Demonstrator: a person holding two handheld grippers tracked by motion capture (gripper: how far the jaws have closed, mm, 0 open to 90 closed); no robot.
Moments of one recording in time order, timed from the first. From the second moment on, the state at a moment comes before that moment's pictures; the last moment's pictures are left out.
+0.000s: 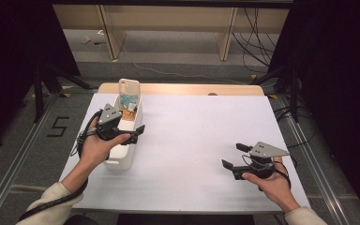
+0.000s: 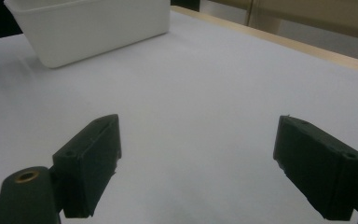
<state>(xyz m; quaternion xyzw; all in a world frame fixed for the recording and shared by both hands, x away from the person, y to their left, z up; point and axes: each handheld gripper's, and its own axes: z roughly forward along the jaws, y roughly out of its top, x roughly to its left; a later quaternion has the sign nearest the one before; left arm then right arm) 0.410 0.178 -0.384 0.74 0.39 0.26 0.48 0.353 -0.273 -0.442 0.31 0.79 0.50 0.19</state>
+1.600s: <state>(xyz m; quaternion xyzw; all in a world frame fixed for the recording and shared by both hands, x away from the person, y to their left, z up) 0.382 0.179 -0.407 0.76 0.35 0.24 0.49 0.353 -0.273 -0.442 0.31 0.79 0.50 0.19</state>
